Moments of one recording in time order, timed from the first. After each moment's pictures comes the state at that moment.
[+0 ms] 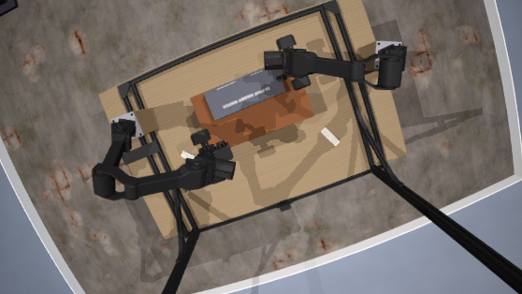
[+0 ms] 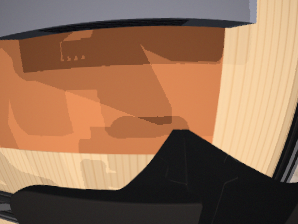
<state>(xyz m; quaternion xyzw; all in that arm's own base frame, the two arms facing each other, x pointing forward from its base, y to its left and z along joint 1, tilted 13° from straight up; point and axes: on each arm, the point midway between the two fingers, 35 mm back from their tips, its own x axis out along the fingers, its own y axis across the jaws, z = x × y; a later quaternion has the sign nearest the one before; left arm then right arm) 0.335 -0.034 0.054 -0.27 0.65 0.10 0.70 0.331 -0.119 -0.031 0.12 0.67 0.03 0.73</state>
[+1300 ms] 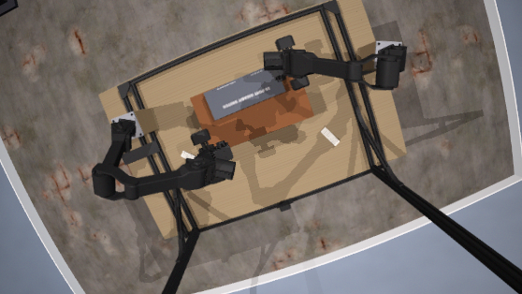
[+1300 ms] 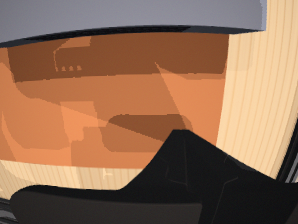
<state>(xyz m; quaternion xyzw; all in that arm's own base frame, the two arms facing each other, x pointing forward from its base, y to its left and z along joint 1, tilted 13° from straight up) 0.335 -0.034 0.054 -0.27 0.65 0.10 0.70 0.335 -0.118 -0.040 0.12 0.67 0.03 0.74</state>
